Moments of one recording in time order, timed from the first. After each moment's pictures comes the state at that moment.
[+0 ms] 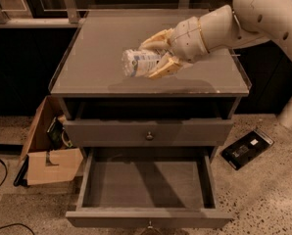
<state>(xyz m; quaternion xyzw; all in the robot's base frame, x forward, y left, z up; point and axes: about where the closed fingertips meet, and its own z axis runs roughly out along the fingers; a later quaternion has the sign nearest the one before) 0.611 -0.026 0.928 -0.73 0.47 0.15 0.47</state>
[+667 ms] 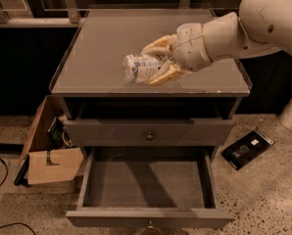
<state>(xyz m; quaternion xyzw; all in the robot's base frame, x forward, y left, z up) 0.586 -0.032 0.928 -0.72 0.49 0.12 0.48</state>
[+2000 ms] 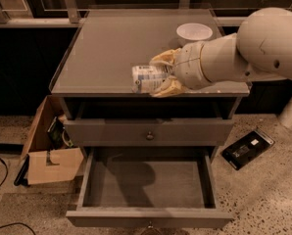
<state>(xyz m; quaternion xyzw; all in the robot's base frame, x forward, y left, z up) 0.564 -0.049 0.910 -0.69 0.54 -0.01 0.47</state>
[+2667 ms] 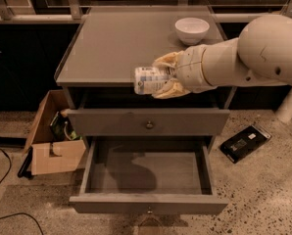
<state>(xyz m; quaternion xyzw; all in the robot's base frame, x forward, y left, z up) 0.565 -0.055 0.905 -0.68 0.55 -0.02 0.47</state>
